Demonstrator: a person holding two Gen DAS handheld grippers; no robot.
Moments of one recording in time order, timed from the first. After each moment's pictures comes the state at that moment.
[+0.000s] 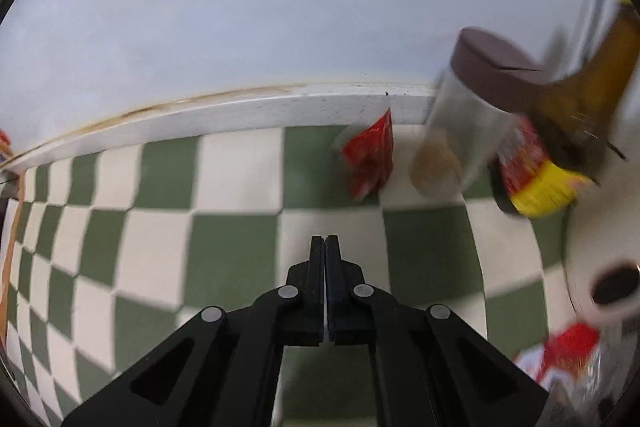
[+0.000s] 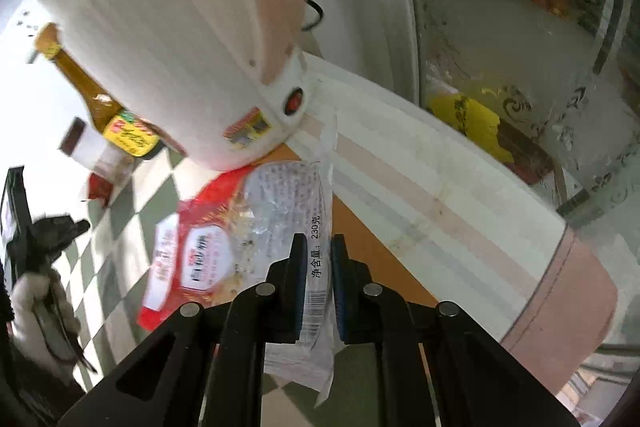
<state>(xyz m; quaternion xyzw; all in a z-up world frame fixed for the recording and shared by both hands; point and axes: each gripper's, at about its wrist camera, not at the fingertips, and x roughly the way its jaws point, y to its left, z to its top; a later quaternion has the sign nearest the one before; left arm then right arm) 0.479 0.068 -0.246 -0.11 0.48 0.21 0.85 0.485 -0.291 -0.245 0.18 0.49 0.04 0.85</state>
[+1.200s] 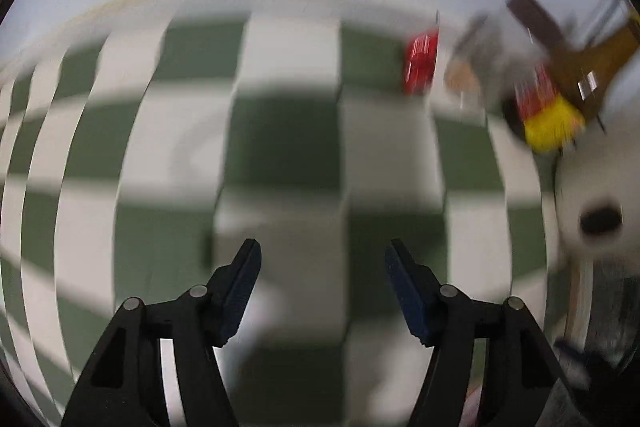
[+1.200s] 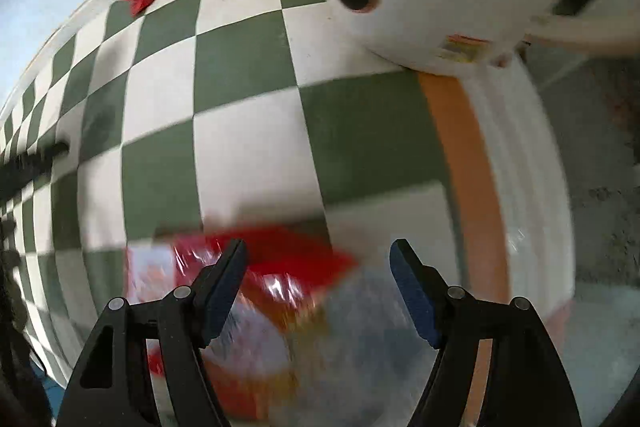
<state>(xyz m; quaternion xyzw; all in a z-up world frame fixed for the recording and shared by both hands) 0.457 0.116 -0.293 -0.20 0.55 0.15 0.79 0.519 -0.156 -0.271 -0.08 0.64 0.13 0.75</state>
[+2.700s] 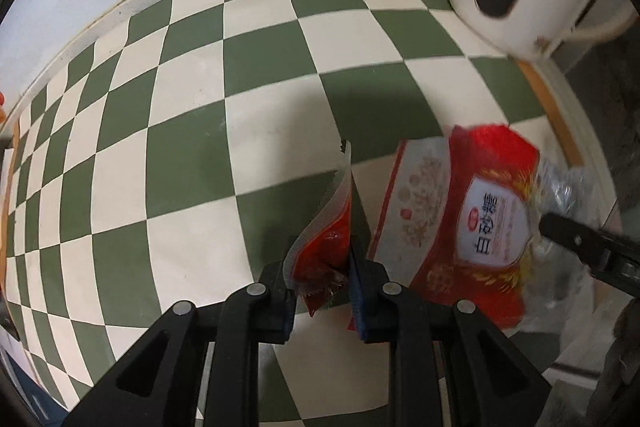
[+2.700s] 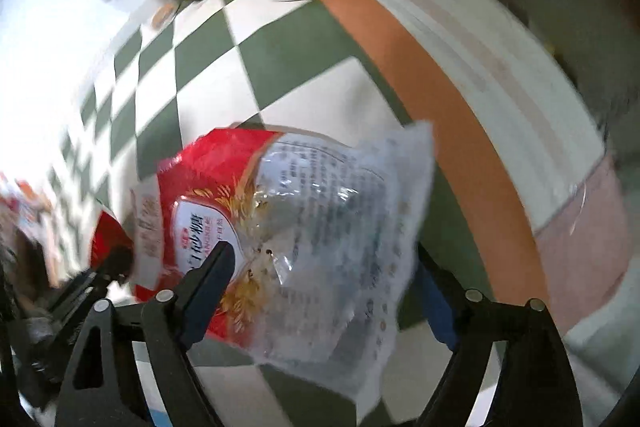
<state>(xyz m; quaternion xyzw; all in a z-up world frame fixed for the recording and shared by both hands) 0.325 -0.048 -0.287 -0.06 0.60 0.10 0.79 0.424 -0.266 -0.271 0.04 0.62 0.13 0.77</state>
